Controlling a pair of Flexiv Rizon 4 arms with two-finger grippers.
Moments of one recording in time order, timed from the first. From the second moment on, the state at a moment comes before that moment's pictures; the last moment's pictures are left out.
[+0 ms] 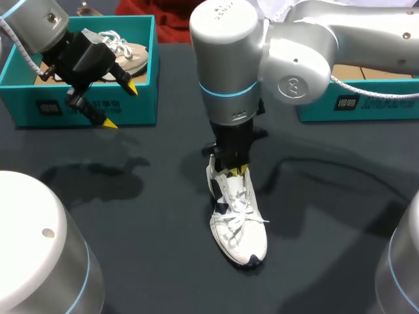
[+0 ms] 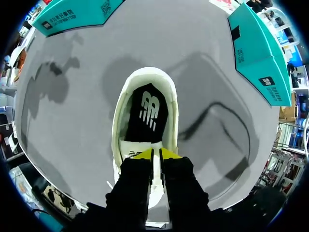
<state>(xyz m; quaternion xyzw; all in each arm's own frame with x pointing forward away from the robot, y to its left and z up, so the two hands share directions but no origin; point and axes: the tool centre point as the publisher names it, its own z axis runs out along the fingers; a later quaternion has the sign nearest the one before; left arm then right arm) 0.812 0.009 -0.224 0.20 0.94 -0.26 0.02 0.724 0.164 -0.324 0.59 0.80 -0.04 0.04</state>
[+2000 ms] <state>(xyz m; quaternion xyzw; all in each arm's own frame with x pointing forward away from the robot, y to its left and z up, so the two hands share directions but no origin) 0.812 0.009 -0.224 0.20 0.94 -0.26 0.02 0.810 0.173 -0.310 -0.03 1.00 0.02 0.08</state>
